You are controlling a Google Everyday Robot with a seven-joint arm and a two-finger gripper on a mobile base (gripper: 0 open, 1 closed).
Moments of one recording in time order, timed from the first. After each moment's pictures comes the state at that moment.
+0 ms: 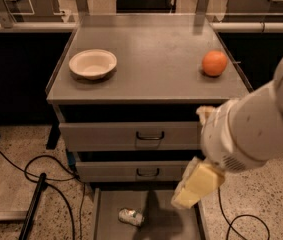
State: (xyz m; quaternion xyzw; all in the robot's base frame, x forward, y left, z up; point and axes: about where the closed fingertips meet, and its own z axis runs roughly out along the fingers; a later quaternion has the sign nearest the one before) arm 0.375 -0.096 0.876 -0.57 0.79 0.04 0.25
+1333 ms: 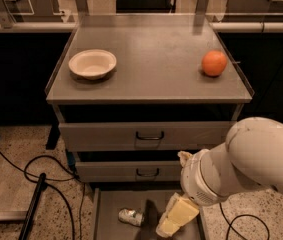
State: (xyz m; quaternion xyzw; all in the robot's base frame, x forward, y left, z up) arm 0.363 -0.075 0.743 -0.56 0.79 0.12 0.21
